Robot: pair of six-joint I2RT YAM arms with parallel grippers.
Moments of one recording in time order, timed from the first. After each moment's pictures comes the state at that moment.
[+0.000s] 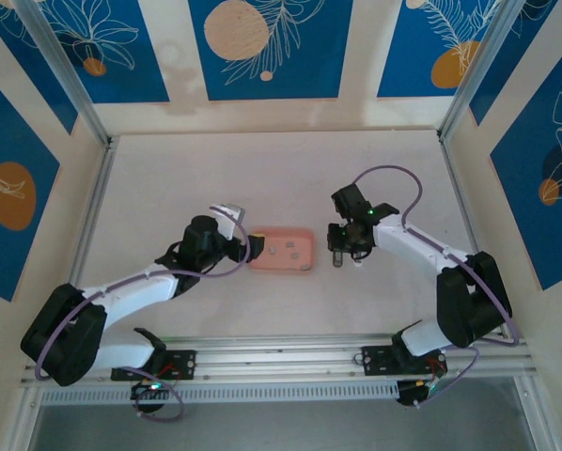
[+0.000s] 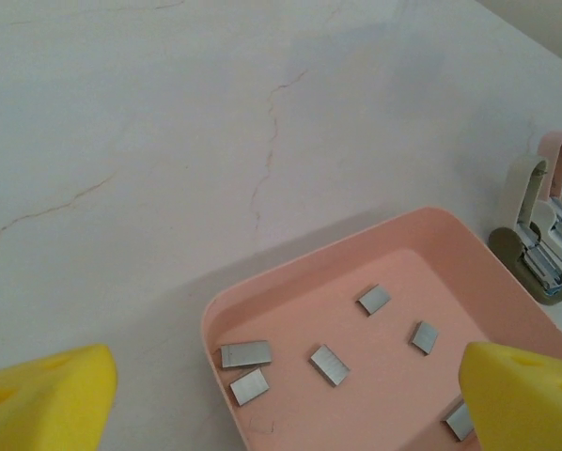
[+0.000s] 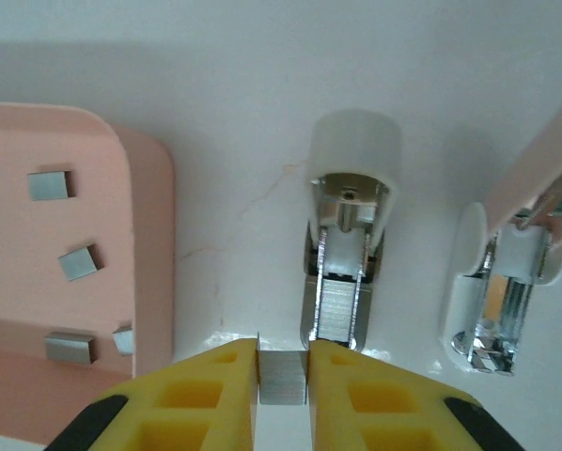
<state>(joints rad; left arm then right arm) -0.61 1.27 0.54 0.27 0.08 -0.19 0.46 1.45 0.96 -0.72 -0.02 0.50</state>
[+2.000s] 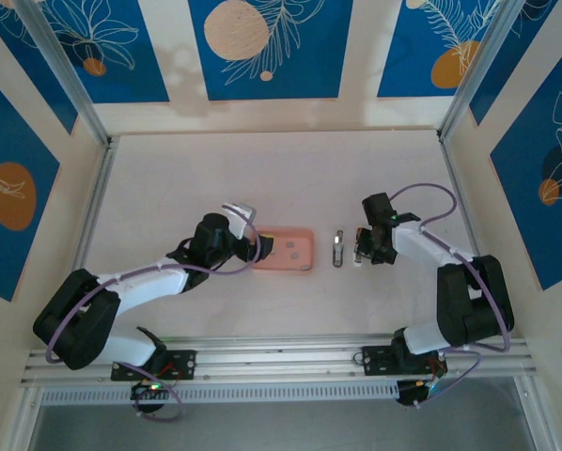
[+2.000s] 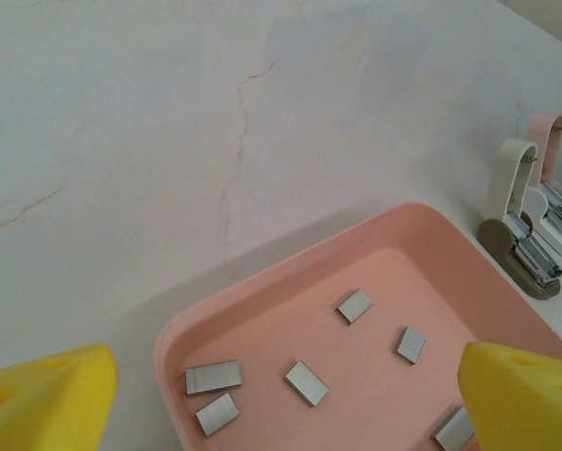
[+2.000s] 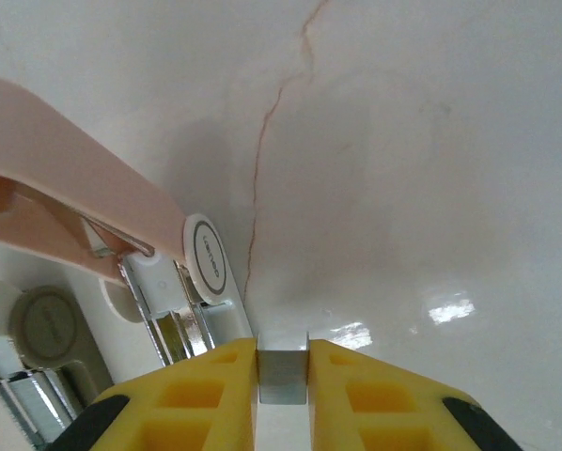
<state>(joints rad) -0.65 1.37 0.59 0.30 0.08 -0.18 0.24 1.45 0.81 -0.68 0.08 0.62</state>
